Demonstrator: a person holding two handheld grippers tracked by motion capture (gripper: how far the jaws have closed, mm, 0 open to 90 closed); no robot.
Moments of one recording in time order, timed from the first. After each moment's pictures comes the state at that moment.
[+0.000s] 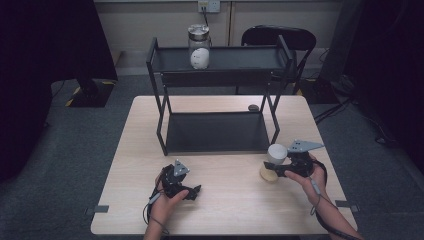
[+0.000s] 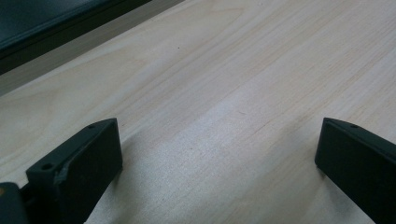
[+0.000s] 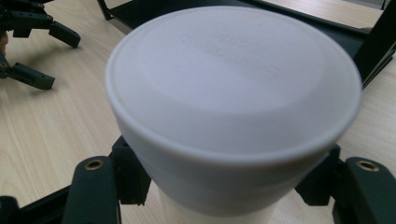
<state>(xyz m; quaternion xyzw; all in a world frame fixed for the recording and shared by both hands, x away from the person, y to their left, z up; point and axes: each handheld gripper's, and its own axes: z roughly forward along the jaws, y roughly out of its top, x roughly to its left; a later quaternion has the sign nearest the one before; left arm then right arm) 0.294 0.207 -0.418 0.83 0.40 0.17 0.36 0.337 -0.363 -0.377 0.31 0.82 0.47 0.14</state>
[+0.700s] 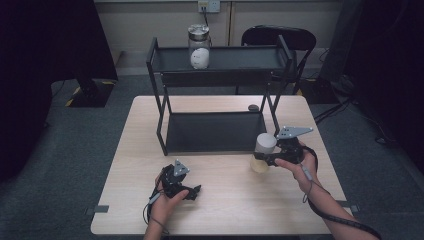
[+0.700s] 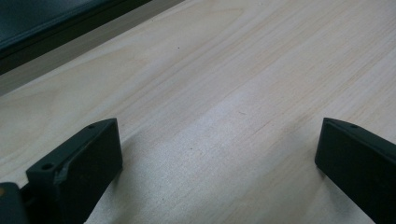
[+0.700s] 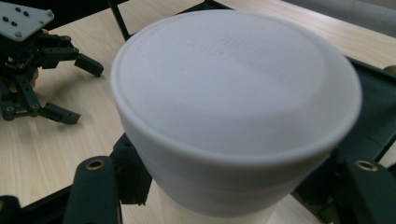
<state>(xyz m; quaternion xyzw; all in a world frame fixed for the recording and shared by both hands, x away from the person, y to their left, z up) 0.294 0.207 -0.418 0.83 0.40 0.17 0.36 0.364 -0.331 -0.338 0.29 0.82 0.47 0.12</state>
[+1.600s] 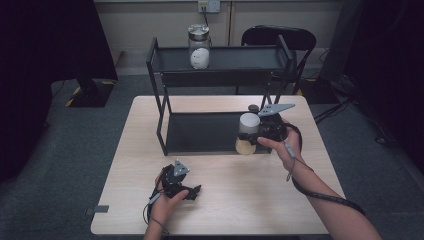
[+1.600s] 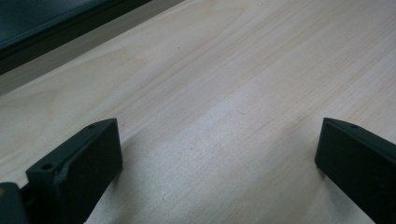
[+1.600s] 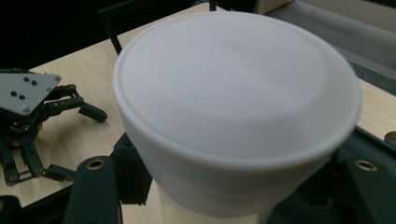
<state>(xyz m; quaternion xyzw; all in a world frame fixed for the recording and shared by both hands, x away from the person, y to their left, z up) 0.294 0.208 -0.418 0.83 0.39 0.17 0.36 0.399 -0.280 -0.285 0.27 0.83 0.47 0.13</state>
